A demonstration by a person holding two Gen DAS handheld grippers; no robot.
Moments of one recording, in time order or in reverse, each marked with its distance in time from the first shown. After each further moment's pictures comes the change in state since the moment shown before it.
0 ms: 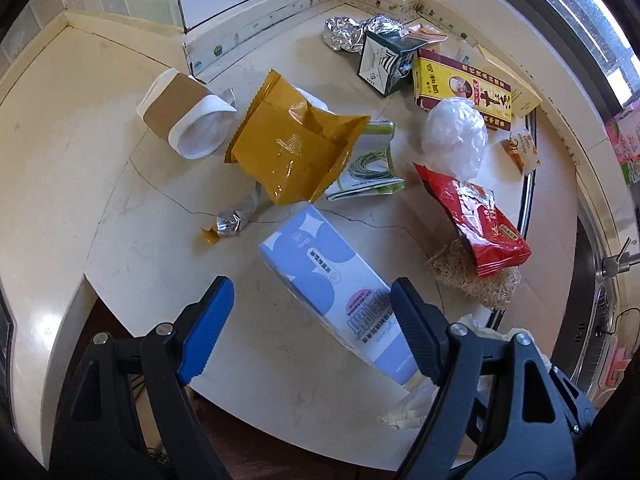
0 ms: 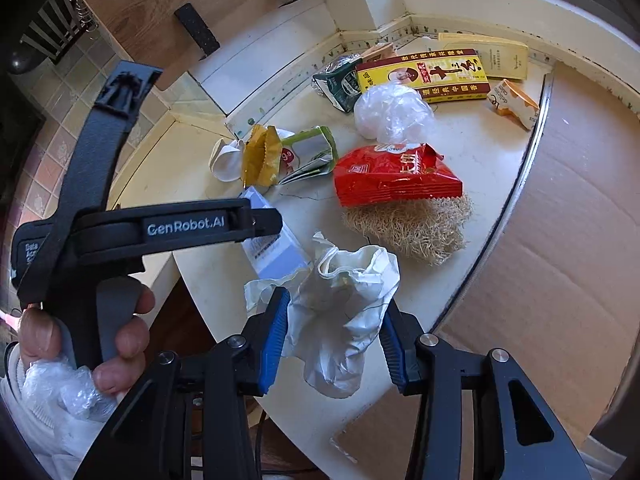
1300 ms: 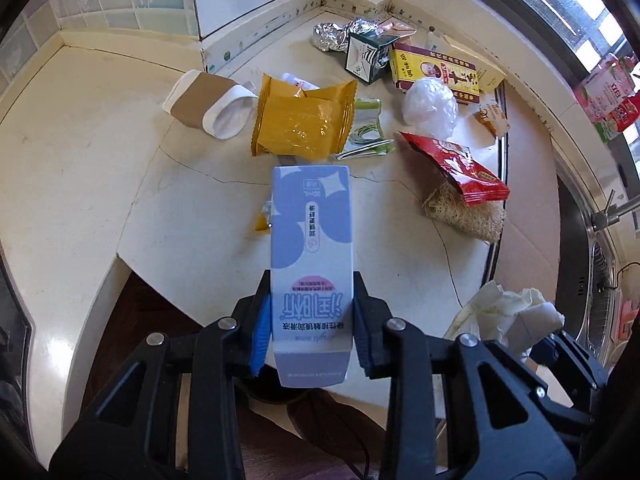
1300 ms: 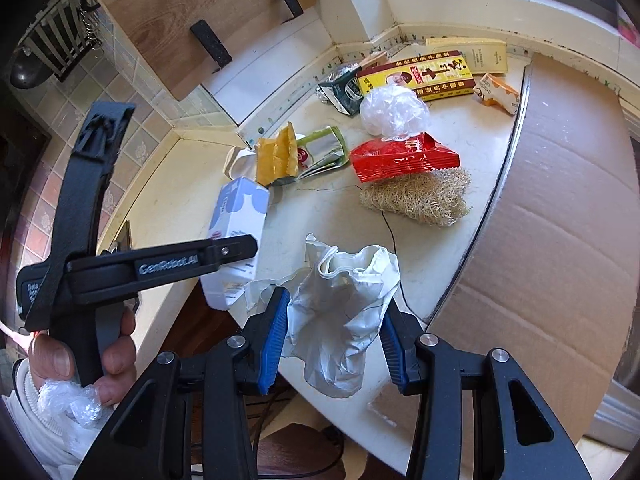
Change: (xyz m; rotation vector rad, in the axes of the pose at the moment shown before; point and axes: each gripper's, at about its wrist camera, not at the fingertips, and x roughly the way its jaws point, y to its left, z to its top) left arm -0.045 0.025 -0.042 0.124 -0.045 -0.036; right arm -0.025 0.021 -0.030 0.069 -0.074 -0.003
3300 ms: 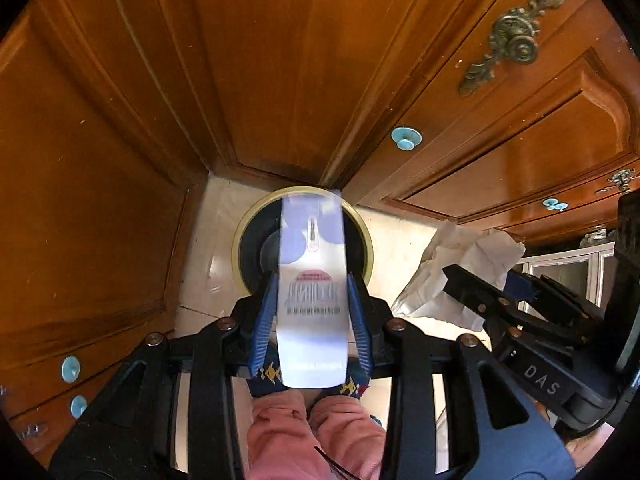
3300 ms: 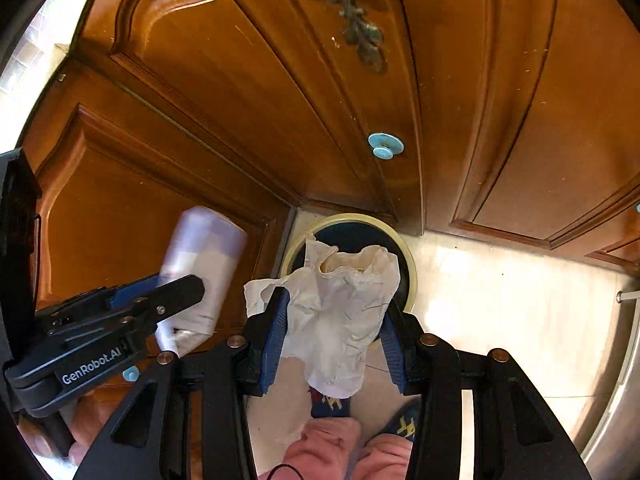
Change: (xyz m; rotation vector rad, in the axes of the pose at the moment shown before) left arm 0.202 0.093 -0.350 0.286 0.170 -0.060; right arm 0.176 -0.043 -0.390 0.303 0.108 -0.191
